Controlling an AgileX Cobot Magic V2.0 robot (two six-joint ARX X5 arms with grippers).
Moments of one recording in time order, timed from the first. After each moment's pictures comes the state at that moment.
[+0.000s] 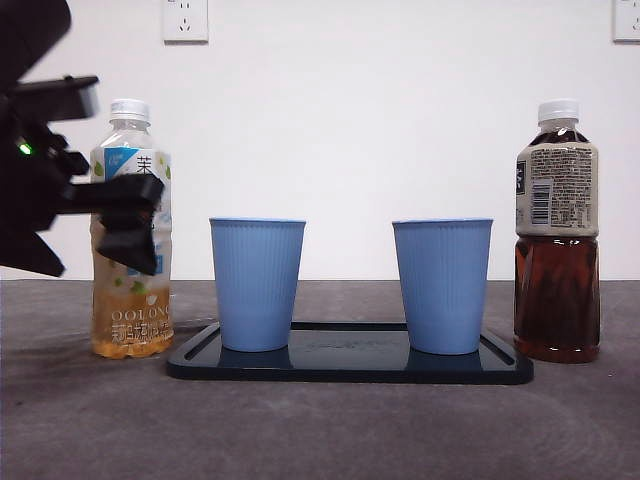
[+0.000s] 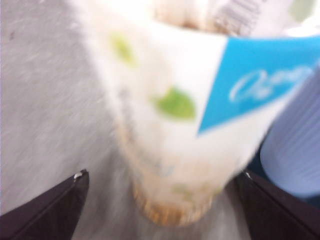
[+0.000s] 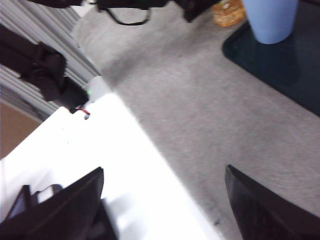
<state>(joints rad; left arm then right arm) -0.47 1.28 0.52 0.17 -0.26 -0.19 0.48 0.54 0.76 -0.93 -0.67 0.09</state>
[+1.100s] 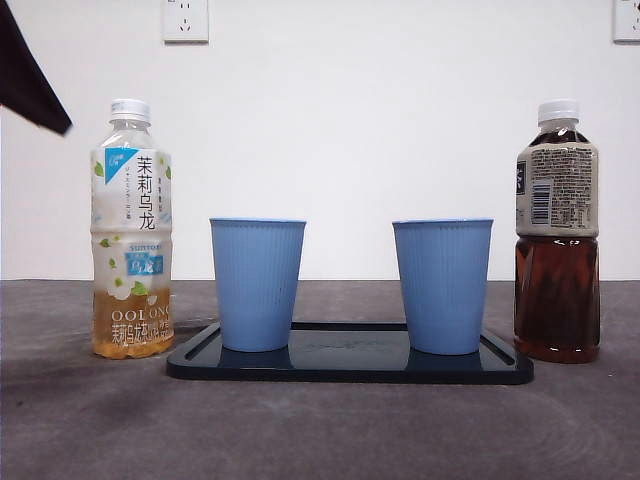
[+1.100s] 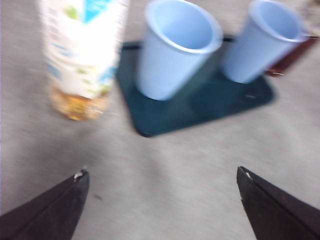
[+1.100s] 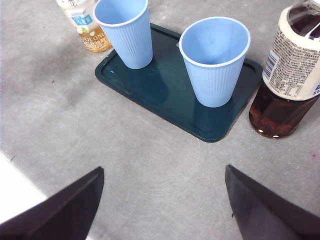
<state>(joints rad) -0.50 0.57 0.55 -0.57 0.15 -0.26 0.48 0.54 0.76 -0.86 -0.23 0.09</state>
